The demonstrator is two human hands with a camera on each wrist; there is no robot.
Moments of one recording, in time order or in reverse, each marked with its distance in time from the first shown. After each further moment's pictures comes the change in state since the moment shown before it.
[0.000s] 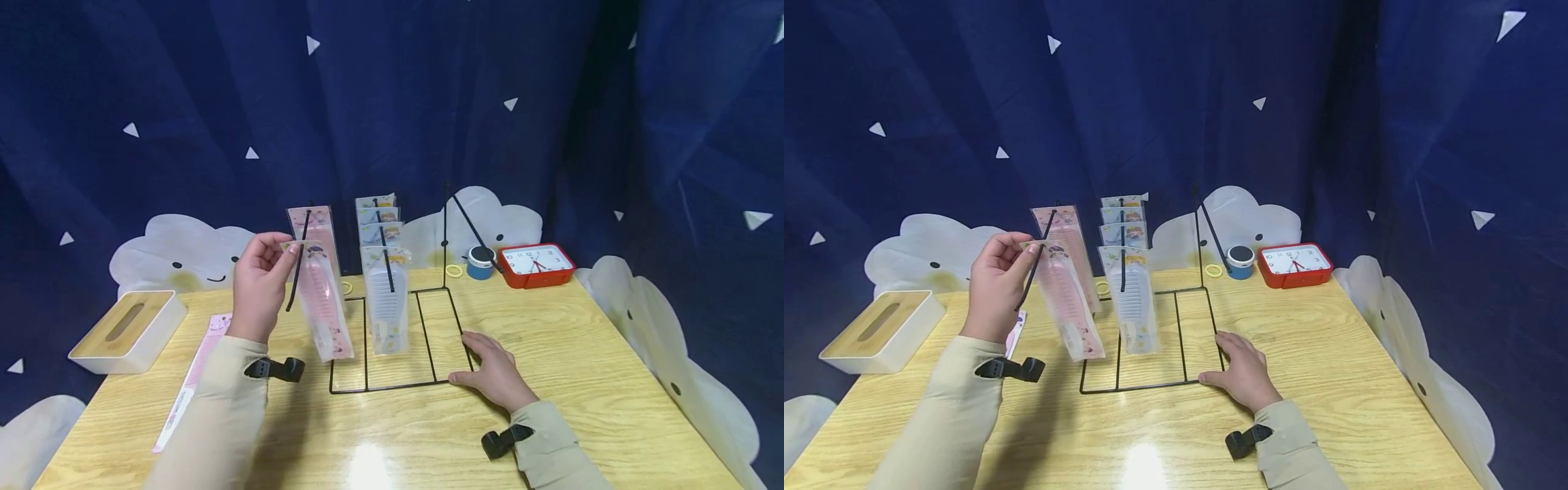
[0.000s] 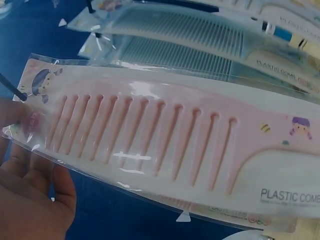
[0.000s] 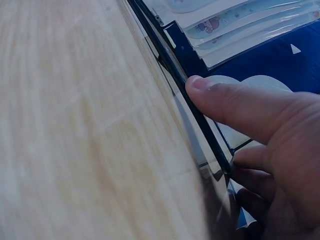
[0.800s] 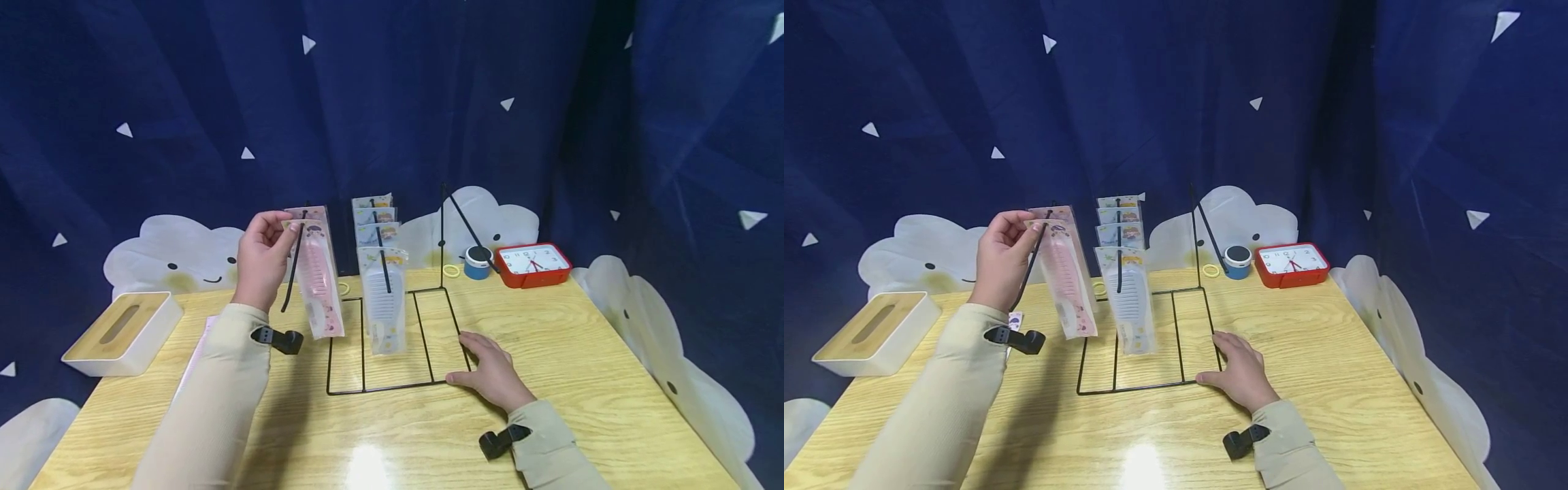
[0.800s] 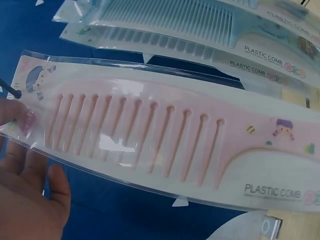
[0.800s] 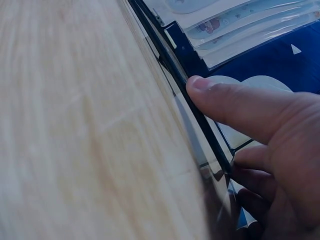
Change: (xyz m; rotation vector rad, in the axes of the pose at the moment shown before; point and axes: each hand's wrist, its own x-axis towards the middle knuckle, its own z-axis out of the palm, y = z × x) left_hand 0.037 -0.009 0.009 0.060 -0.005 -0.028; right_hand 0.000 0.000 0.000 0.001 0.008 -0.004
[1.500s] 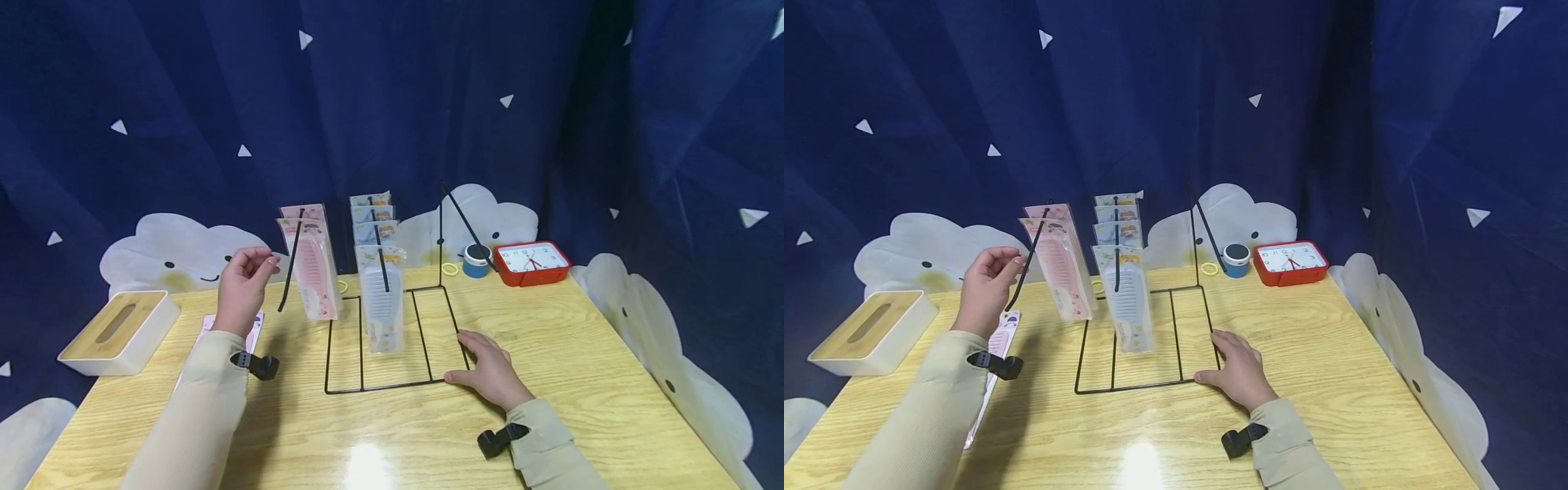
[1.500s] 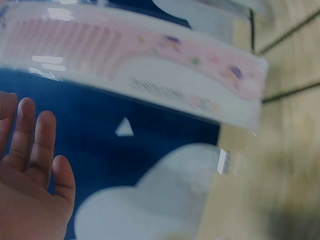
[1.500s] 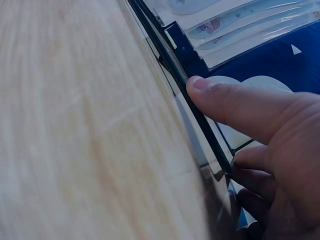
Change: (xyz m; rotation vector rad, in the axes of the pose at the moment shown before) left_hand -0.022 -0.054 -0.042 0.102 -0.028 -0.157; right_hand 0.000 -0.001 0.000 -0.008 -0.003 0.003
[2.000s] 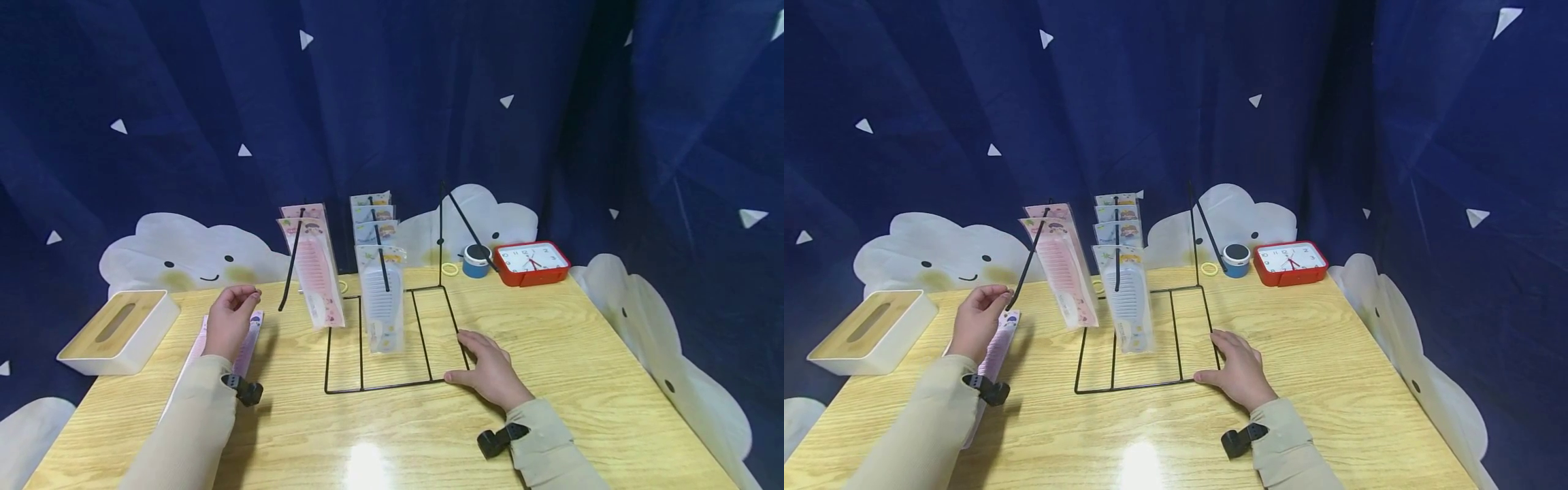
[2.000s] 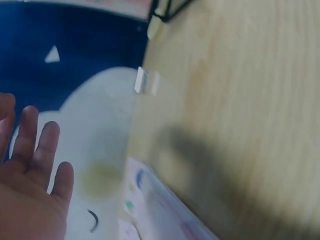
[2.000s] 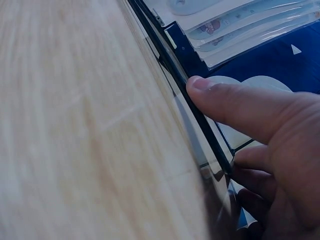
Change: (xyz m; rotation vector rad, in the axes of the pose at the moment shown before) left_hand -0.017 -0.068 -0.033 0.185 0.038 -0.218; right_hand 0.000 0.001 0.000 -0.004 -0.001 -0.001
